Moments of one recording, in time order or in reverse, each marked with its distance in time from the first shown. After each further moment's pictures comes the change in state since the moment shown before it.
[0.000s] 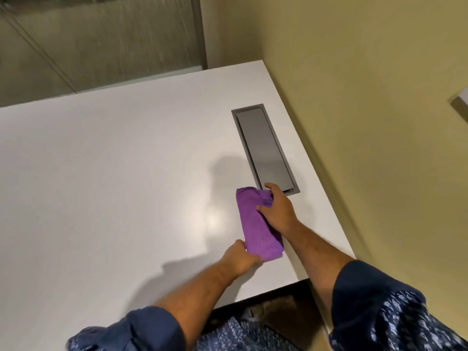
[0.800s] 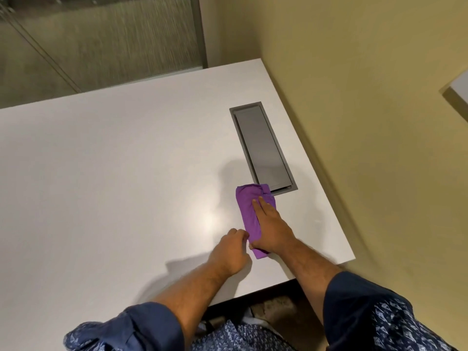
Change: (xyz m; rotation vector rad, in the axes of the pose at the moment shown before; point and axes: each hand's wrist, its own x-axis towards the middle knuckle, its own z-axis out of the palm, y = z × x) left_hand 0.001 -0.010 -0.005 0.477 0.189 0.354; right_hand -0.024 0.044 0.023 -0.666 -0.316 -0.152
